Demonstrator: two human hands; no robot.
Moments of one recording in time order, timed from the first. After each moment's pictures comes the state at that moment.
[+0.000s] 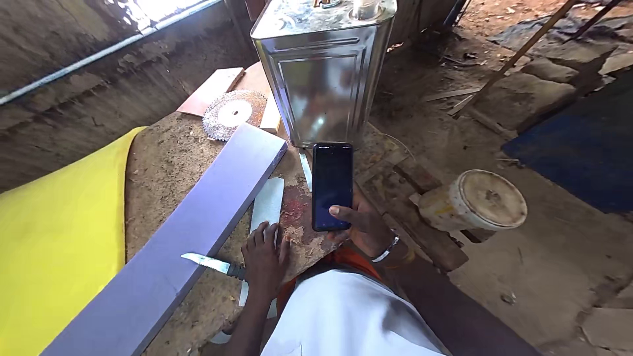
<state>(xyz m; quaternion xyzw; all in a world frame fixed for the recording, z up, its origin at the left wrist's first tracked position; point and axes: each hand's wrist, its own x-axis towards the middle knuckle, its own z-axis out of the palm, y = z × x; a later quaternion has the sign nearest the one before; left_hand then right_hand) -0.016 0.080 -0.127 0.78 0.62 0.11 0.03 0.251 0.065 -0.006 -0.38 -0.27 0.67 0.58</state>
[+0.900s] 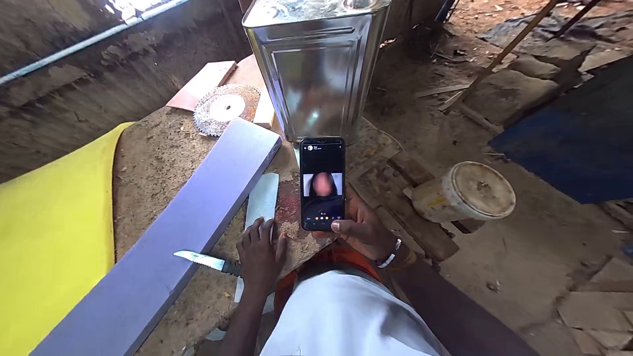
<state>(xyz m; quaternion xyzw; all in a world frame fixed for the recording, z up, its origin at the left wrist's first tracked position) -0.017 0.077 -0.128 0.79 0.61 0.11 0.01 0.254 0.049 -0.014 -0.27 -0.31 0.71 0.57</state>
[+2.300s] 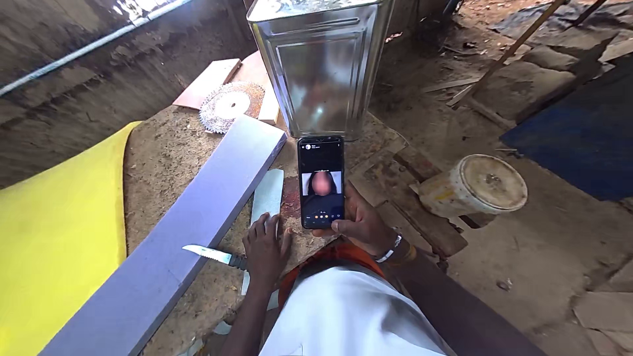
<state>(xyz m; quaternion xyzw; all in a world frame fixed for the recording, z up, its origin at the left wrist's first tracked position) -0.019 0.078 -0.127 0.79 0.61 0.10 0.02 0.244 0.049 -0.017 -0.27 -0.34 0.71 0.56</state>
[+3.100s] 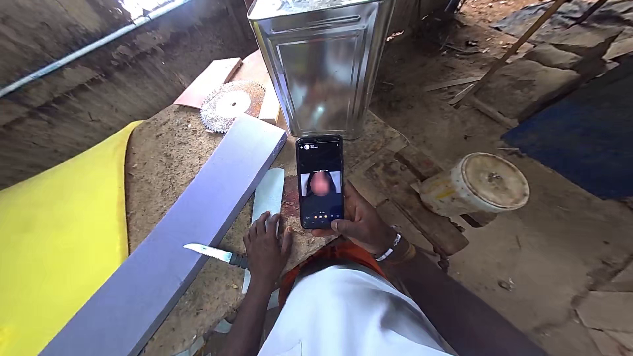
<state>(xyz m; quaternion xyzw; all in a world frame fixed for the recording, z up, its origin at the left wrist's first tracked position) -0.019 0.078 -0.127 0.79 0.61 0.10 0.02 0.243 0.049 -0.020 -0.25 -0.35 0.70 0.56</state>
